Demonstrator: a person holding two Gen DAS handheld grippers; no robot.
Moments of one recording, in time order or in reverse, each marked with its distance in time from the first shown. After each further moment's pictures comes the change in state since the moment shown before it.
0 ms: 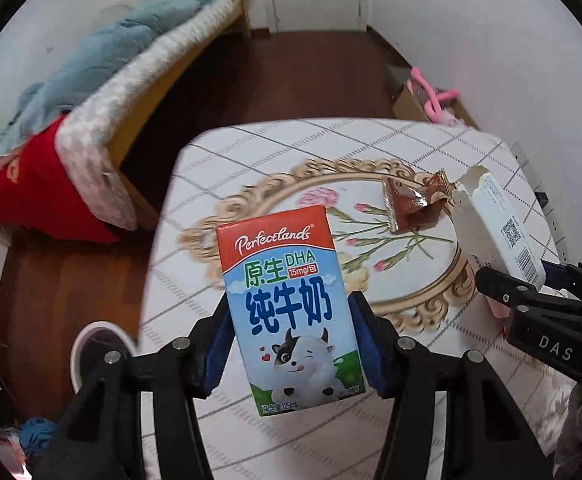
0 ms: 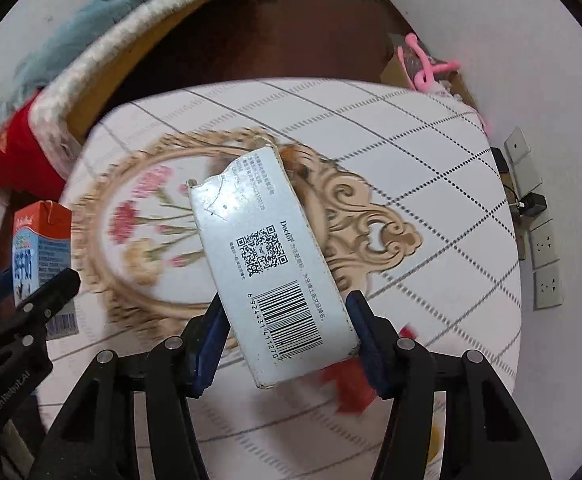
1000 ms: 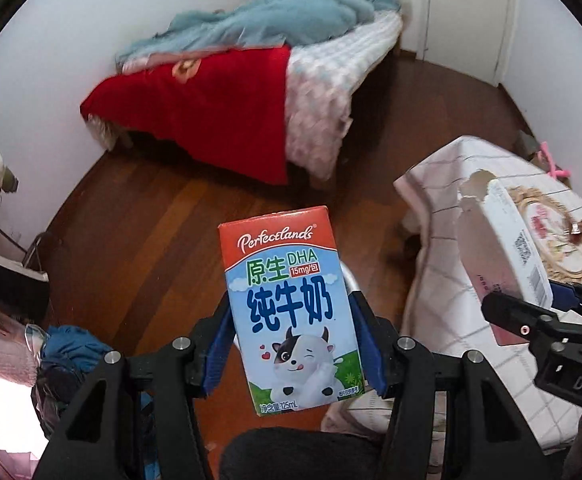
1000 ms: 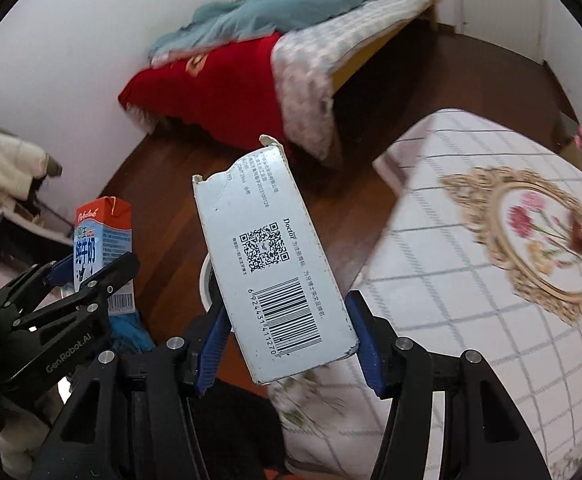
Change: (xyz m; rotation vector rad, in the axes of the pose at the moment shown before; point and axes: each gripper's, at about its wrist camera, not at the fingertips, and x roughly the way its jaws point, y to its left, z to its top) left arm -0.076 0.310 -0.160 -0.352 -0.002 0.228; right arm -0.082 0.378 -0.111 -0.364 -0.021 0.364
